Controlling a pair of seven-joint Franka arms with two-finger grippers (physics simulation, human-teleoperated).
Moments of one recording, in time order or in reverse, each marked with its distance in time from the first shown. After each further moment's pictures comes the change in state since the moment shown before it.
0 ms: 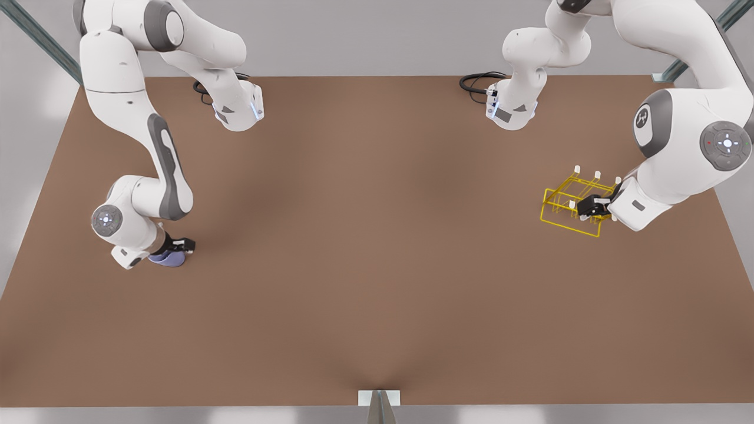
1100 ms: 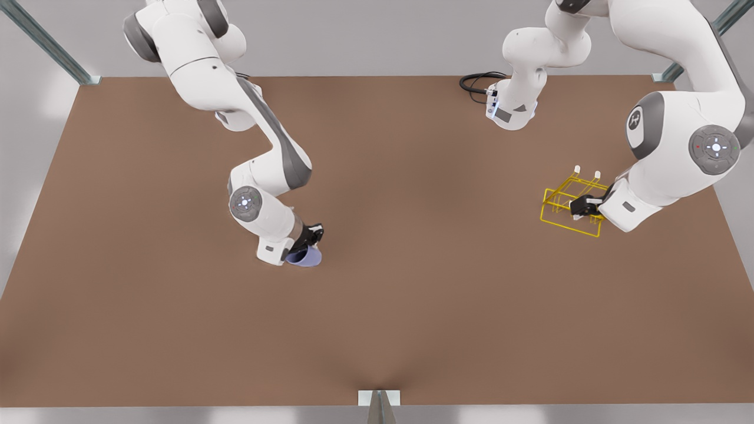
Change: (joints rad) left arm -0.010 0.005 -0.012 0.001 0.000 -0.015 -0.002; right arm 0.428 0.065 0.231 0.394 0.295 -0.197 0.156
